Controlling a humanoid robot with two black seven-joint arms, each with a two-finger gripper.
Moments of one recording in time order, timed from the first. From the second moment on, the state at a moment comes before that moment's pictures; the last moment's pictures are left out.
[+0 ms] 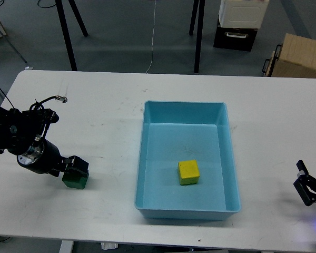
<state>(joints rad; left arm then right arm) -1.51 0.48 0.88 -1.23 0.72 -0.49 -0.22 -0.44 -0.18 1.60 1.43 0.48 0.49 -0.25</state>
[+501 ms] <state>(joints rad) -1.64 0.48 0.85 -1.24 0.74 -0.49 -0.17 -0.44 -0.18 1.60 1.43 0.48 0.49 -0.25</state>
